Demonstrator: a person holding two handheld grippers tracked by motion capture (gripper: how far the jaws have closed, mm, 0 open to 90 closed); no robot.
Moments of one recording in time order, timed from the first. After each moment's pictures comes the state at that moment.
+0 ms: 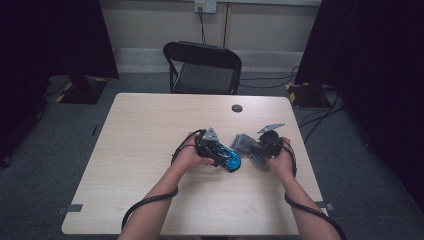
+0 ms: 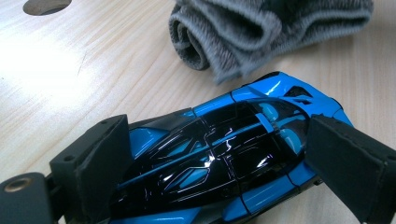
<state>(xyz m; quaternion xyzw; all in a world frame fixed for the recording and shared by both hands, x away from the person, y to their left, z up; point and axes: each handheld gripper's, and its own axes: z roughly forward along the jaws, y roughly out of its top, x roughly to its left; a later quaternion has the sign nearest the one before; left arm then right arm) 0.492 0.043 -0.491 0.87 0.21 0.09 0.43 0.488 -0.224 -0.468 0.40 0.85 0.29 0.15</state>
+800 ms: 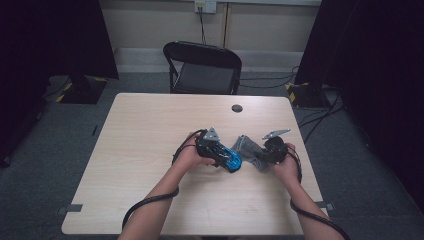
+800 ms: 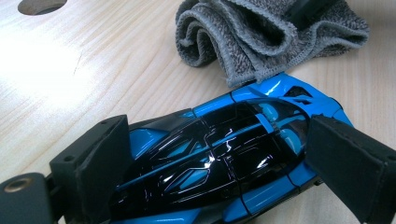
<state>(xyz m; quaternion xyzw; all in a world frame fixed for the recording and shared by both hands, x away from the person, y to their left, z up) 0.491 0.041 -0.490 0.88 0.21 0.09 0.42 0.474 -0.240 -0.477 0.41 0.85 0.29 0.13</state>
